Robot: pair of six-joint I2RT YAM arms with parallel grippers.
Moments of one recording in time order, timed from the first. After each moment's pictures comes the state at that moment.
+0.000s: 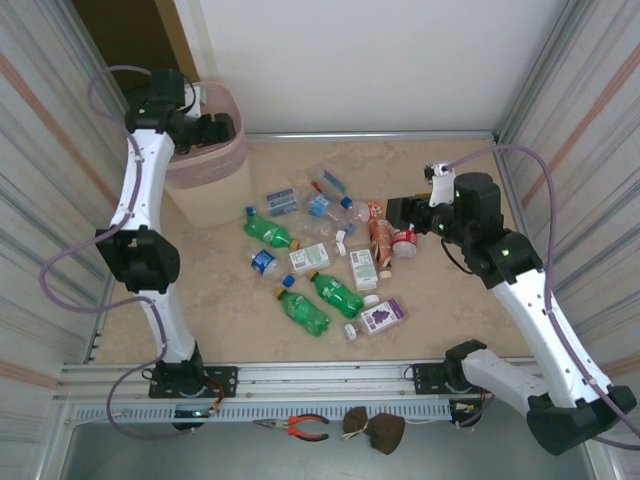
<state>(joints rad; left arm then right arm) -0.03 1.96 2.21 -1.08 0.19 -0.18 0.36 0.98 1.14 -0.64 -0.18 0.31</state>
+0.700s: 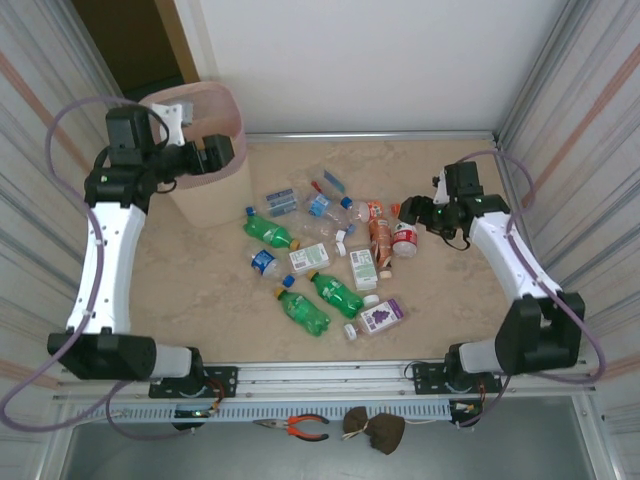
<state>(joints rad) -0.03 1.33 1.59 -0.78 0.53 -0.23 0.11 1.40 1.12 -0.76 -0.25 0.41</state>
